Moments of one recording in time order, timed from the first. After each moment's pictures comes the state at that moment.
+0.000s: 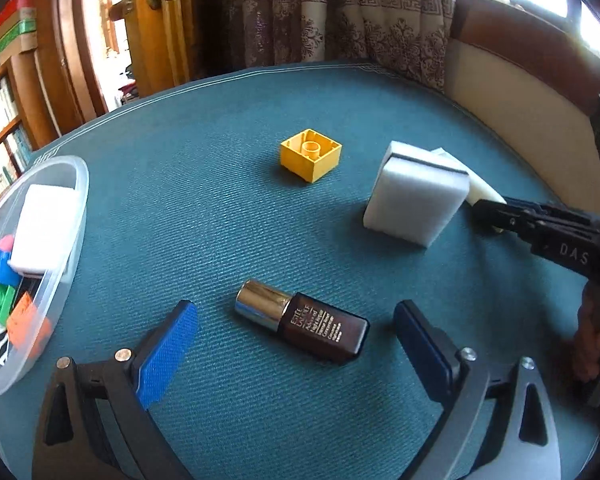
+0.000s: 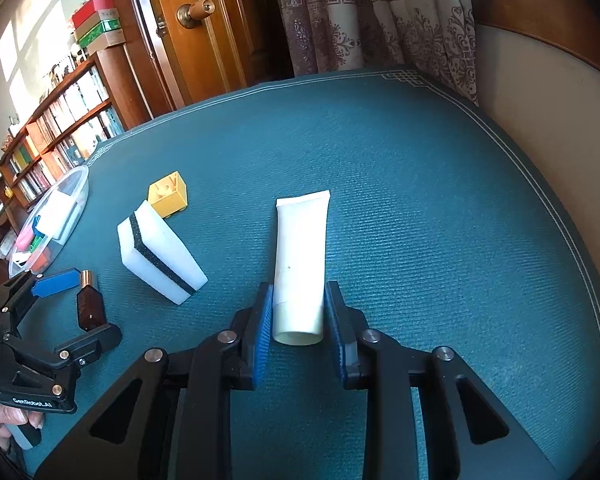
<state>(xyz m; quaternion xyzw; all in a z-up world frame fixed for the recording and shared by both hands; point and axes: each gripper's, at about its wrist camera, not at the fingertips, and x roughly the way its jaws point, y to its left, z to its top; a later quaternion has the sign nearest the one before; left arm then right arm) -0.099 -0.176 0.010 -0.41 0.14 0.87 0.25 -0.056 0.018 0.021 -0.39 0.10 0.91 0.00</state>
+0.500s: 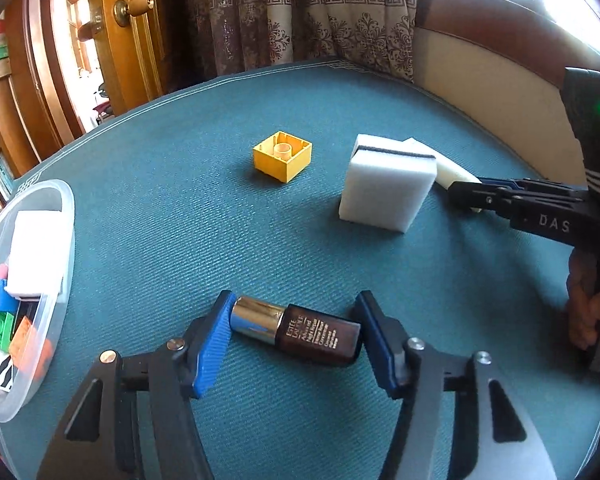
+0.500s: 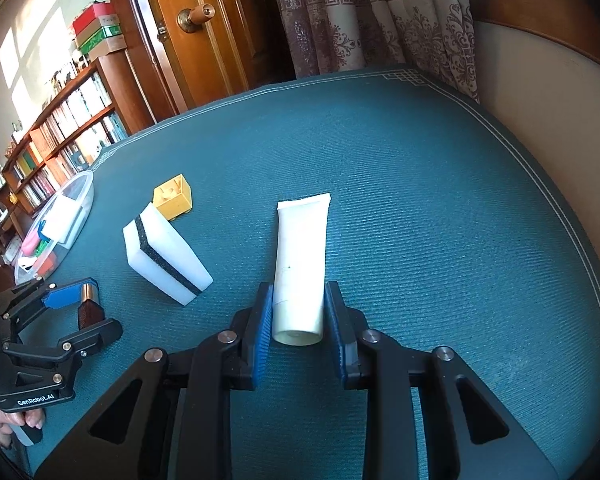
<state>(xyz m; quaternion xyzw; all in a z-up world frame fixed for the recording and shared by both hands) -0.089 -0.185 0.014 -0.39 0.13 0.87 0.28 -0.054 0.019 0.020 -0.38 0.12 0.92 -0.01</state>
